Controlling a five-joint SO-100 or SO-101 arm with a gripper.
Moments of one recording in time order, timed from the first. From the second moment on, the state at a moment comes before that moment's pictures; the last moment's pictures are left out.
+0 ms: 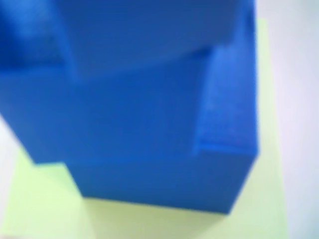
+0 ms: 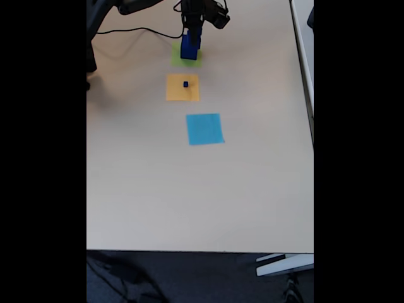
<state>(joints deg) -15.6 52.2 36.8 94.9 103.0</state>
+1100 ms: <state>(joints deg) -16.6 51.4 35.8 95.7 104.6</state>
